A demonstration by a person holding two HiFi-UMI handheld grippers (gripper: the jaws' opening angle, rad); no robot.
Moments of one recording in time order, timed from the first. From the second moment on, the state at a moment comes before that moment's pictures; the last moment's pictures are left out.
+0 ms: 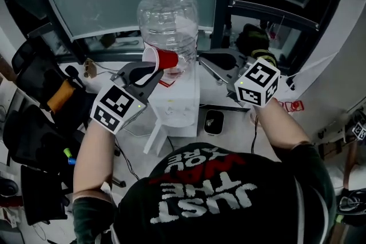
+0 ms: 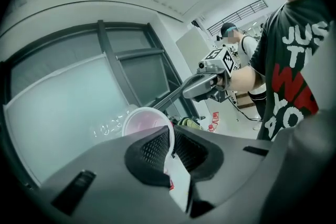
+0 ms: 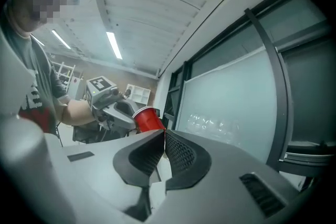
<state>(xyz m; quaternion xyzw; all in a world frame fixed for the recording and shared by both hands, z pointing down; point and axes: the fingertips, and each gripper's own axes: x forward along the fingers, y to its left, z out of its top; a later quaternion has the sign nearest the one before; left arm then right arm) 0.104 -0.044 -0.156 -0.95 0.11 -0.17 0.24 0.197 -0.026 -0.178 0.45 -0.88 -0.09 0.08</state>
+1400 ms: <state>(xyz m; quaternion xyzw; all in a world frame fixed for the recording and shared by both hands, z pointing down) 0.077 -0.063 0.004 -0.95 0.14 -0.24 0.13 0.144 -0.056 -0.077 0.38 -0.92 0.00 0.11</state>
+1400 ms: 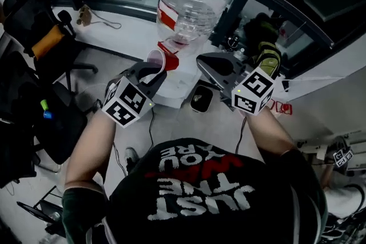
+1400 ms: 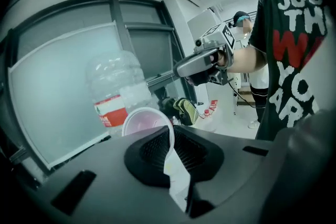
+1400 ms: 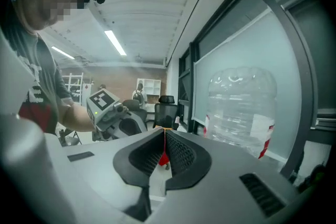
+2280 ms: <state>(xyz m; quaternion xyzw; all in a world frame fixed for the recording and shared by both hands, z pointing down) 0.089 -0.052 0.539 -0.90 0.15 -0.40 -0.01 0.090 -0.063 0.374 0.29 -0.93 0.13 0.21</state>
